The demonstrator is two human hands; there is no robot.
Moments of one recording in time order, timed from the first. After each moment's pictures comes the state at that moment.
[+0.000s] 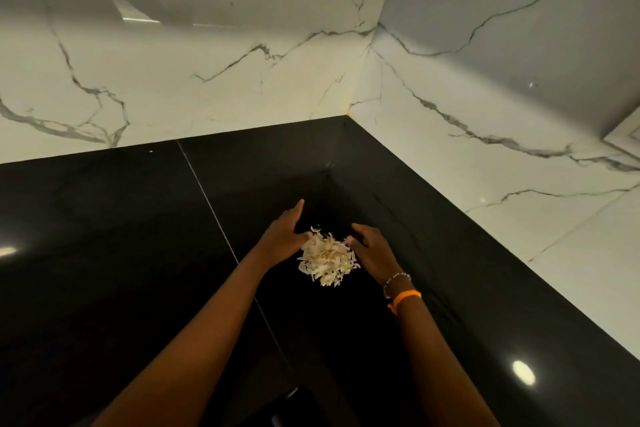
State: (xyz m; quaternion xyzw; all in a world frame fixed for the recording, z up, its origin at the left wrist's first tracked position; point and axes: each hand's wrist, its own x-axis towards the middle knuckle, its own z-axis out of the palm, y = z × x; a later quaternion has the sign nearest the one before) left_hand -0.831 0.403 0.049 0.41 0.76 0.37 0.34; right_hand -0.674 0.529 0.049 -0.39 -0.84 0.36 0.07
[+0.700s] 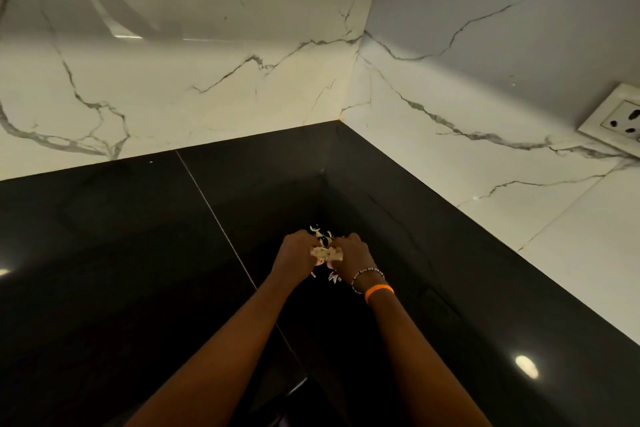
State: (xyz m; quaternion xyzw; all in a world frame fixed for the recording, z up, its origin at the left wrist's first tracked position) left_hand -0.796 0.413 0.026 0.47 0.82 0.27 0.20; right_hand -0.699 0.503 0.029 -0.36 -0.92 0.17 -0.04
